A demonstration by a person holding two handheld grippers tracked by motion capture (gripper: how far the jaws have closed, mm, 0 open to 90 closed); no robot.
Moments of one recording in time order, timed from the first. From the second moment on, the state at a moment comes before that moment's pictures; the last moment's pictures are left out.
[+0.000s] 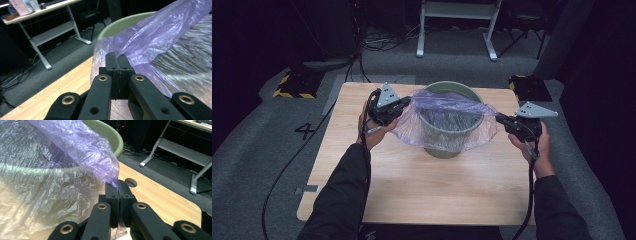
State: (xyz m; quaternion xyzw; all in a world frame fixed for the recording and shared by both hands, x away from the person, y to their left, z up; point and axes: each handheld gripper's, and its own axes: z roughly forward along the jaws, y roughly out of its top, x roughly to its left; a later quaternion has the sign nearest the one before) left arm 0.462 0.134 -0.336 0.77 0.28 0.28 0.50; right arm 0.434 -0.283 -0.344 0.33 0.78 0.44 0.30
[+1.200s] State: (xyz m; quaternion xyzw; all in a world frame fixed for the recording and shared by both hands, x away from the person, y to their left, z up) left arm 0.531 0.103 -0.387 0.77 0.38 0.25 0.45; right arm 0.493 -0.263 -0.391 0.38 0.78 0.42 0.26
